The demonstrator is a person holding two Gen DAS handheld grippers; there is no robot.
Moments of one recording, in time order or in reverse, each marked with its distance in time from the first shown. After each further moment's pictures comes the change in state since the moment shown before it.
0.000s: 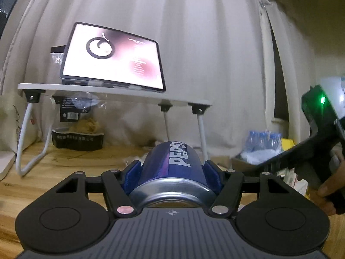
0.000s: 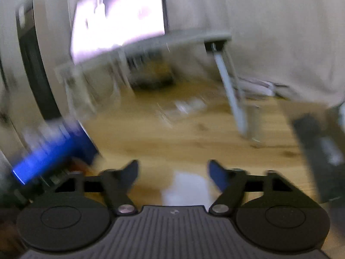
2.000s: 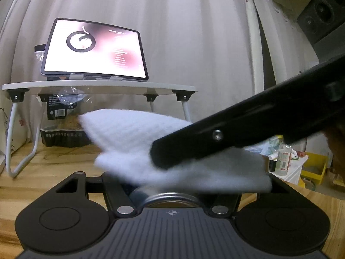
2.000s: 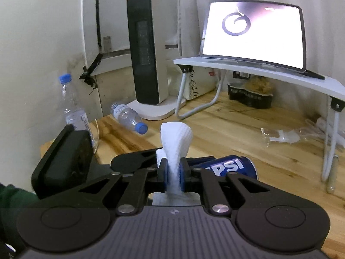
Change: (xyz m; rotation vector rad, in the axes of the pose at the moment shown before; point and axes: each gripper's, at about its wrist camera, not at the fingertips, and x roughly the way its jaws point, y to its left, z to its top) left arm 0.008 -0.016 -0.005 0.058 0.048 -0.056; right arm -0.050 0.113 0.005 -0.305 -0.054 0.393
